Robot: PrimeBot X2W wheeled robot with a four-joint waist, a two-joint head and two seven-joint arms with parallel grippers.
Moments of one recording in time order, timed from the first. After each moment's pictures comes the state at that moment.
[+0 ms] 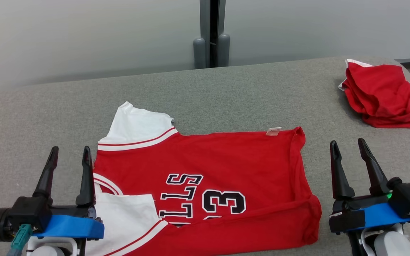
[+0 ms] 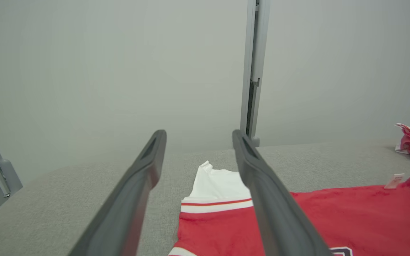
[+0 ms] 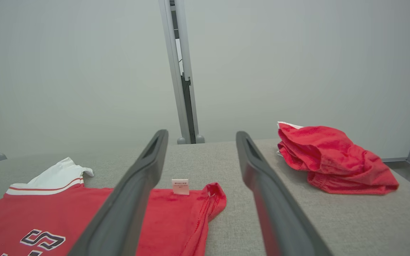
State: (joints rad) left arm -0.15 0.22 -0.14 0.13 -0.26 0.08 -0.26; right arm -0.12 -0.13 0.01 0.12 0.19 0.13 -0.24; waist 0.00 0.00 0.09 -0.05
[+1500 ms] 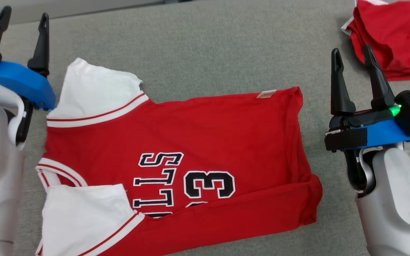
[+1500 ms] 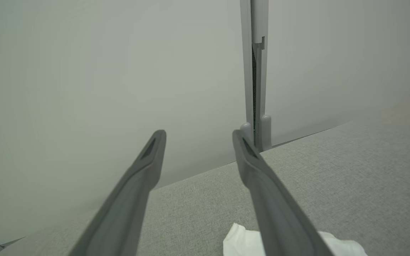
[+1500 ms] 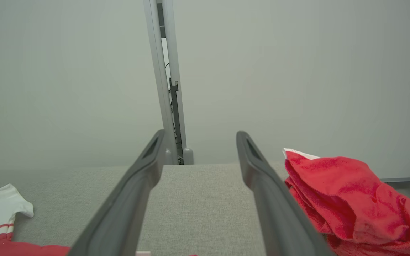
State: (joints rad) left arm -0.90 0.31 -0.14 0.65 -0.14 -0.13 -0.12; right arm -0.53 -0.14 0.04 0.26 0.18 0.13 -0.26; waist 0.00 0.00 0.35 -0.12
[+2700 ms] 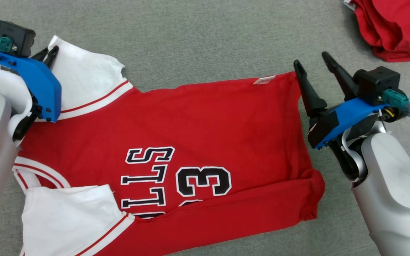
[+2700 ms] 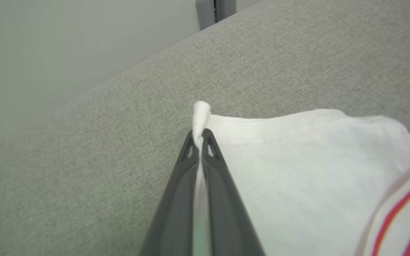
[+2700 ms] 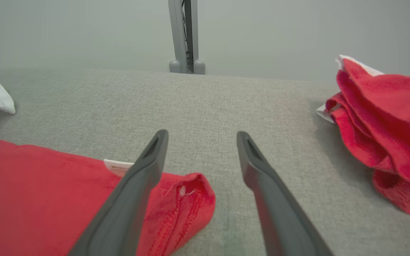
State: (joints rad) left arm -1.11 0.48 -0.75 0.88 -0.57 -0.13 0.13; right arm -0.64 -0.23 0.23 0.36 0.26 0.13 -0.01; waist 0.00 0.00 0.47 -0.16
